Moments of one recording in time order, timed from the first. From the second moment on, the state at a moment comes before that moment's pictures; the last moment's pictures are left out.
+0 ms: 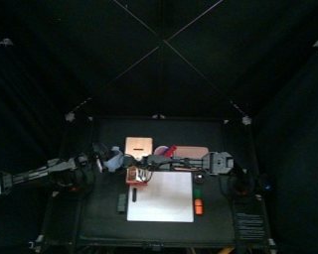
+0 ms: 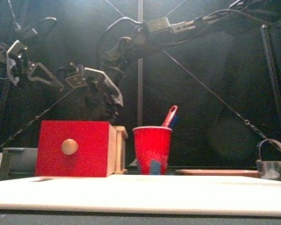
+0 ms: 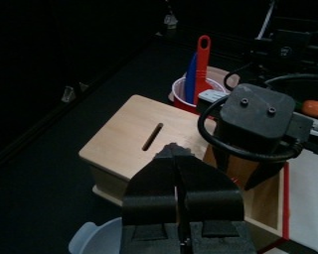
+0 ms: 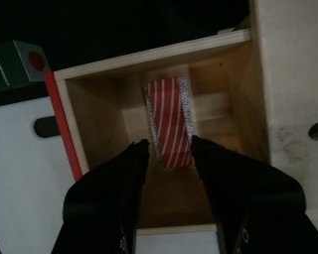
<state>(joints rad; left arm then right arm) 0.42 -0.97 1.26 -0.04 -0.04 0.00 -0.14 0.57 -0.35 0.09 0.94 0.02</state>
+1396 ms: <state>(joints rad) 0.53 -1.00 1.26 -0.04 -0.04 0.00 -0.13 0.66 -0.38 0.02 0.96 -0.02</state>
